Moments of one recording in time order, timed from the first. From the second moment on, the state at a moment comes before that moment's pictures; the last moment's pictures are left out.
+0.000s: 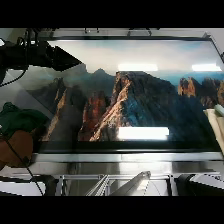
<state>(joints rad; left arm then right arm) 0.07 -1.62 1.65 0.16 -1.70 -1.07 -1.13 -1.39 1.58 -1.65 1.77 1.72</state>
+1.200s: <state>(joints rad) -0.02 -1.17 1.00 0.27 -1.56 -1.06 -0.35 -0.99 0.94 -0.96 1.43 1.52</state>
